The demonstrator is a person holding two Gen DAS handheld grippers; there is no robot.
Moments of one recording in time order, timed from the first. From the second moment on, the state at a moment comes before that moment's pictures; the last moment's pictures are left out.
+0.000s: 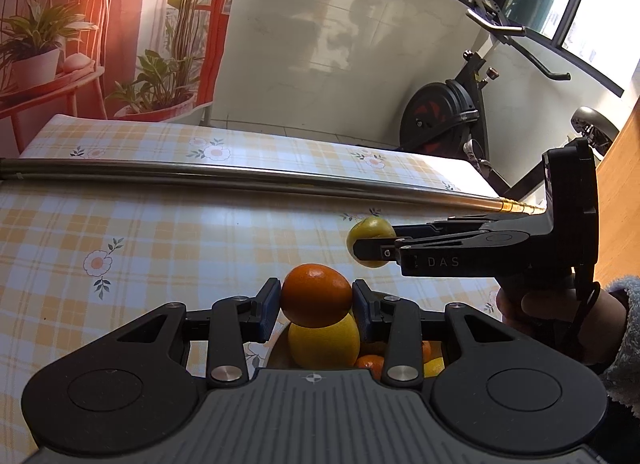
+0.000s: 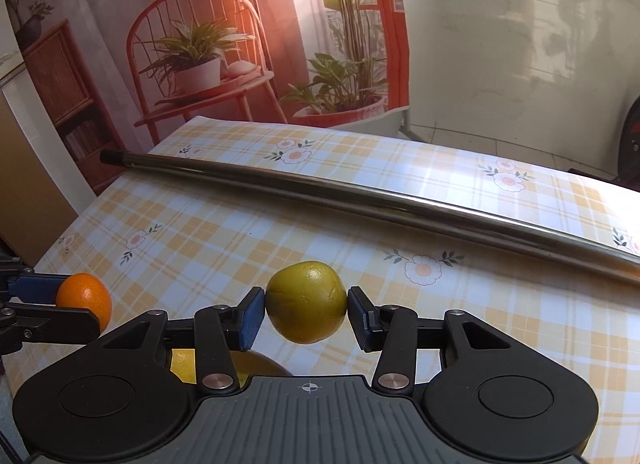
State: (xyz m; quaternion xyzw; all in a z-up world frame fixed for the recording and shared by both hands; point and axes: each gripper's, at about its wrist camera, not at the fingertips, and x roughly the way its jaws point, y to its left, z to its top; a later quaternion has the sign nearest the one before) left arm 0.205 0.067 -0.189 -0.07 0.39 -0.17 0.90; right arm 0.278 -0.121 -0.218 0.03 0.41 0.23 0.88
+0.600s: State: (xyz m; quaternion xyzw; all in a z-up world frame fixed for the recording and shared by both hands) left arm 0.182 0.052 -0.223 -0.04 0.45 -0.20 0.87; right arm 0.185 -0.141 -0.192 0.01 0.42 0.28 0.86
